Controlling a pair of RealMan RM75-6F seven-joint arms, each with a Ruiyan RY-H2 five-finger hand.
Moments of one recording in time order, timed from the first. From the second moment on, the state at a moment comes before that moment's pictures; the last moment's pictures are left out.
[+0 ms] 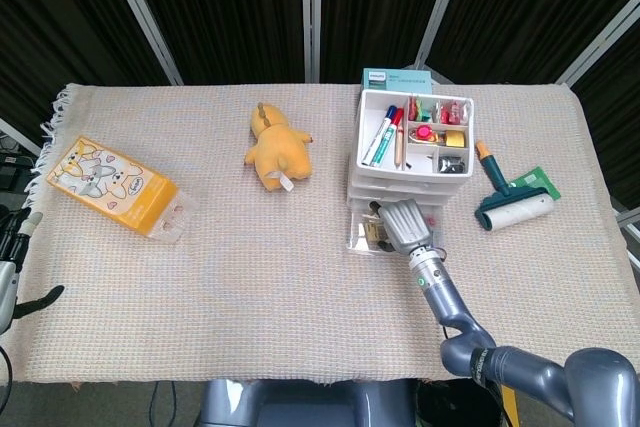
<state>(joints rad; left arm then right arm) -0.08 -1.09 -0.07 -1.66 1.49 1.52 0.07 0.71 -1.75 0.23 -1.14 -1.21 0.96 -0.34</state>
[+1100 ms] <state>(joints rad) -0.08 -1.09 -0.06 -1.67 1.50 1.52 0.06 0.72 -1.73 0.20 -1.16 -1.15 0.91 -0.38</state>
